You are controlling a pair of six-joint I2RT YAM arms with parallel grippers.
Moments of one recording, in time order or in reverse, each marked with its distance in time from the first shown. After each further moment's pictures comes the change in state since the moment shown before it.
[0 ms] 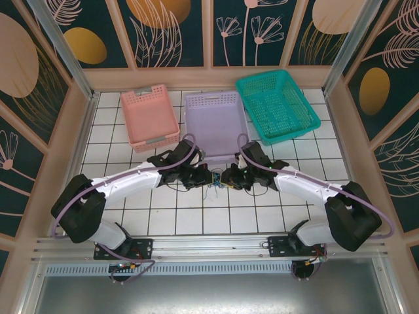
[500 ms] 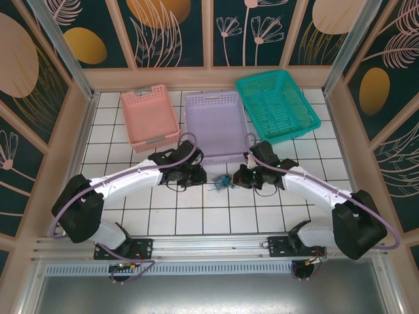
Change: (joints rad) left arm -0.011 0.014 0.069 -0.260 -0.280 0.052; right arm -0.095 -0.073 -0.005 -0.190 0.045 -0.203
